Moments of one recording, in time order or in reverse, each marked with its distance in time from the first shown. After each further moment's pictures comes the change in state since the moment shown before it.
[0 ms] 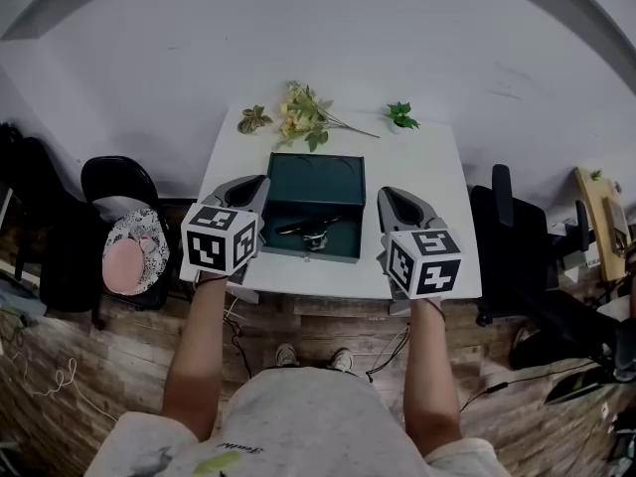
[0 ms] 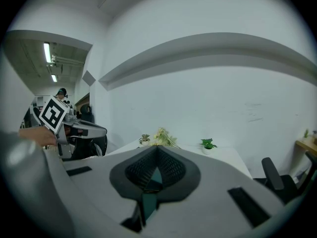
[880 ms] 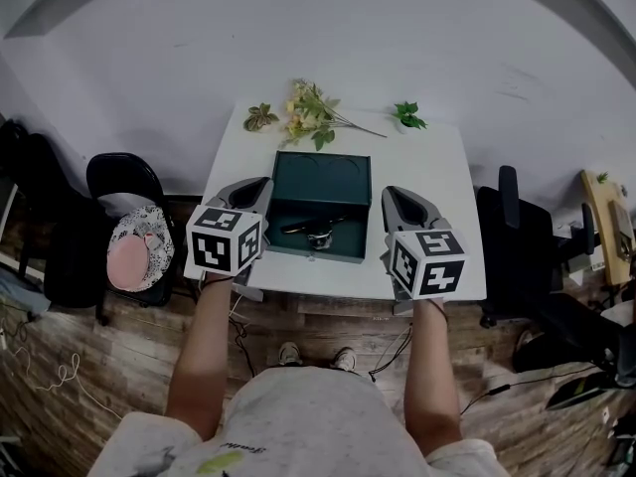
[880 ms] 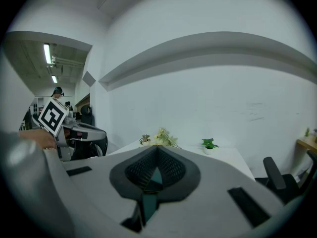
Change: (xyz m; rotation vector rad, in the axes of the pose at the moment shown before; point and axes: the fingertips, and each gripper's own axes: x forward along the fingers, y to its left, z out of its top) left arm -0.001 0.004 -0.009 -0.018 0.015 0.023; right arm 0.004 0.002 0.000 0.005 -0.004 0.008
